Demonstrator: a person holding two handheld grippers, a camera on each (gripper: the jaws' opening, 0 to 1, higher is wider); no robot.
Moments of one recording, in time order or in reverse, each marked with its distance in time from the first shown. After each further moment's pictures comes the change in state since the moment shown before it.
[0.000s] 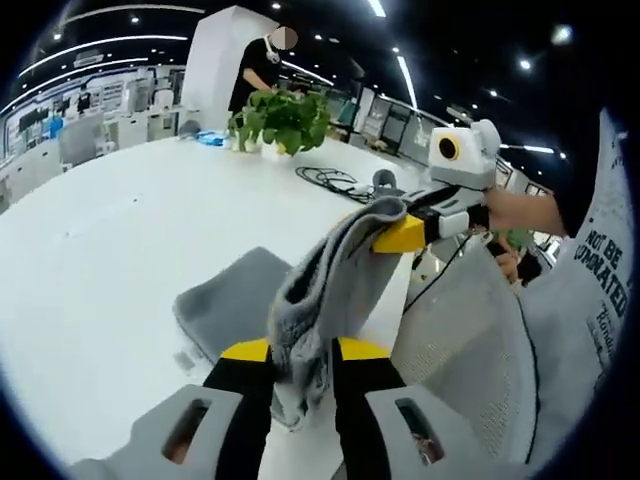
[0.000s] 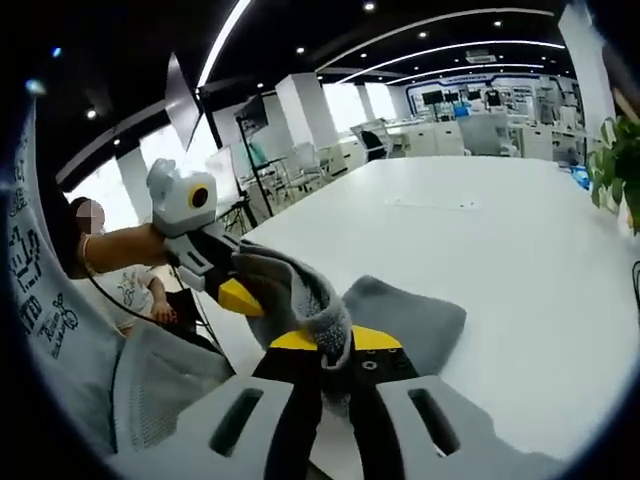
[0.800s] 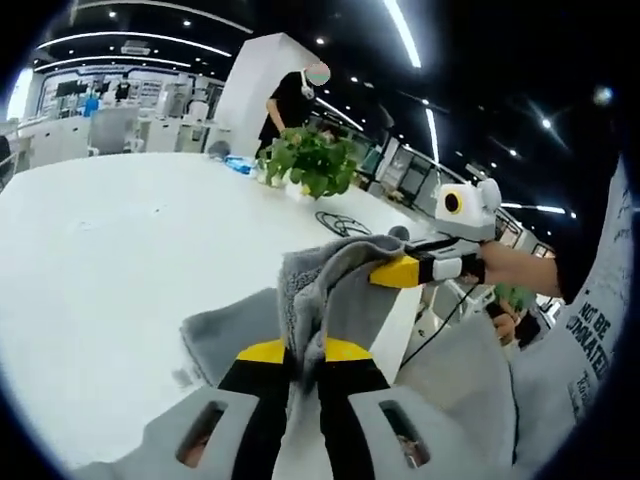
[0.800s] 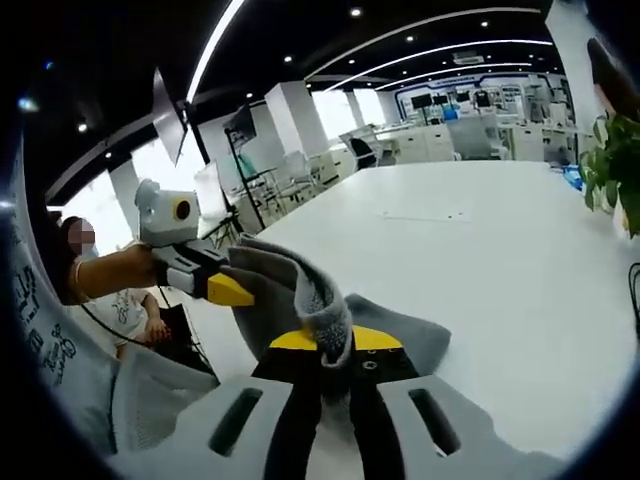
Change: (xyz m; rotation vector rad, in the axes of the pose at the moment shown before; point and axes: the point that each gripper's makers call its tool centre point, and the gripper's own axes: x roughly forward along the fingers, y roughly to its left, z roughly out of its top) left arm -0.005 0.020 0.045 -0.147 -0.166 0.024; right arm 0.012 -0.029 0.029 0.032 -0.024 -0.031
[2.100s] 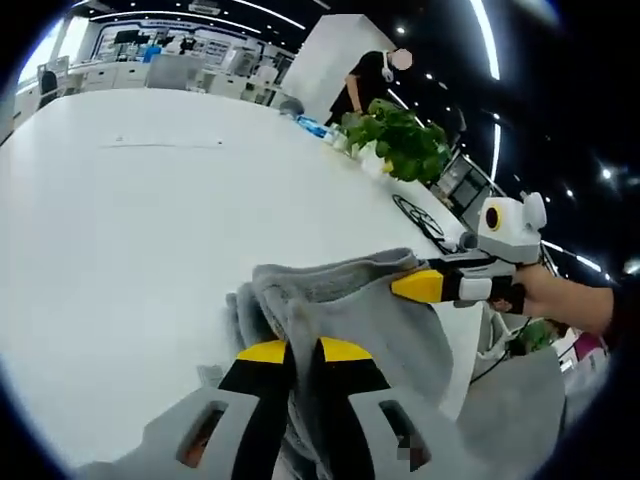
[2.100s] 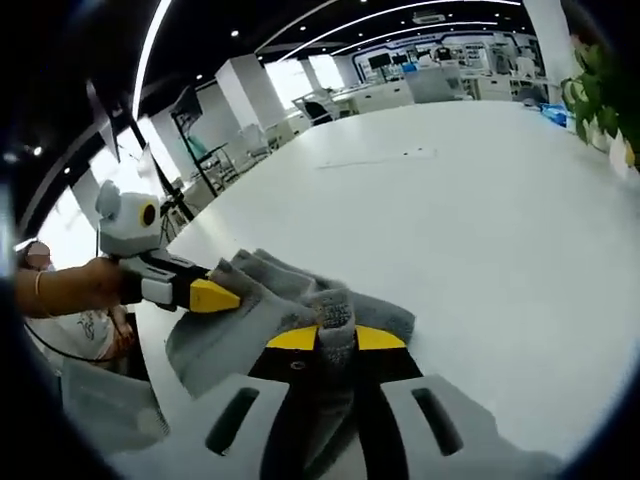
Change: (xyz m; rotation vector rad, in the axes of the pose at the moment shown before) left arm 0.084 0.098 -0.056 -0.225 0.099 0.180; right arm 0.085 -0.094 -0.054 0.145 0.149 -0.131
